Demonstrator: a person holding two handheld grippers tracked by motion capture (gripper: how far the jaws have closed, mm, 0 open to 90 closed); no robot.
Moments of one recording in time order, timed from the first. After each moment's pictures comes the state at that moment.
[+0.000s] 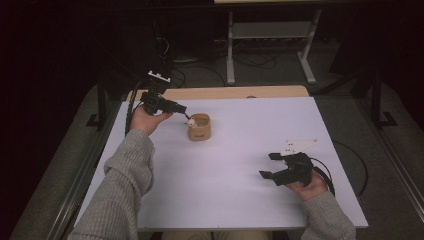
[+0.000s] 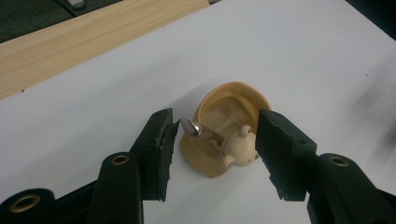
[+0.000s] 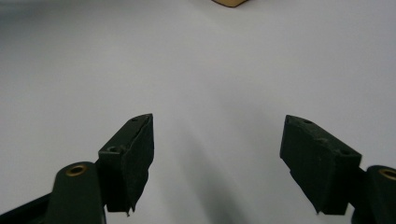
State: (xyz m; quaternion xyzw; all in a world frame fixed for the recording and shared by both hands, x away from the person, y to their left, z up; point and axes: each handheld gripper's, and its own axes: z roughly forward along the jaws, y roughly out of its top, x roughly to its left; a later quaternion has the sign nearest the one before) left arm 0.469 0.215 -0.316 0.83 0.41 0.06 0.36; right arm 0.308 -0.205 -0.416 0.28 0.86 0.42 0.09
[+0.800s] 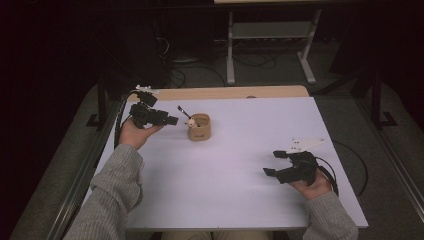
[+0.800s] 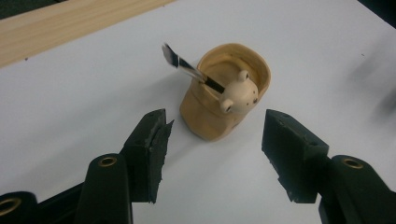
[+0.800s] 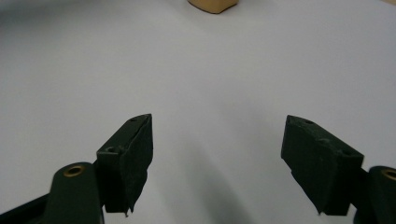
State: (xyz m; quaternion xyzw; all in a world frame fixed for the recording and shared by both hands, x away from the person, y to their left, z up) left arm 0.434 0.241 -0.333 0.83 0.41 0.06 0.38; right arm 0.308 -0.217 -0.413 0.30 0.84 0.43 0.10
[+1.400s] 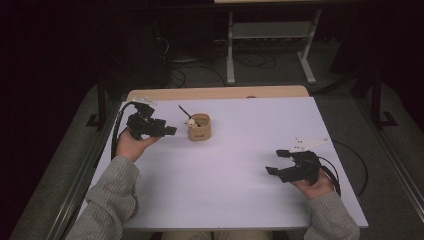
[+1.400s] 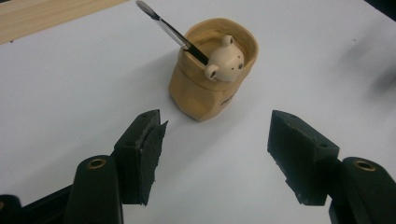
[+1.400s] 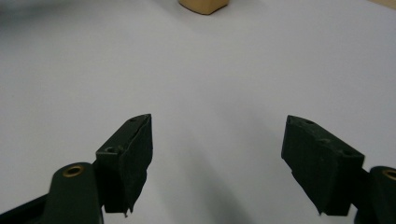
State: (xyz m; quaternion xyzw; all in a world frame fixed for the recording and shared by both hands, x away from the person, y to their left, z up) left arm 0.408 0.246 -0.346 0.83 0.40 0.07 0.38; right arm 0.308 -0.224 -0.412 0.31 0.84 0.43 0.11
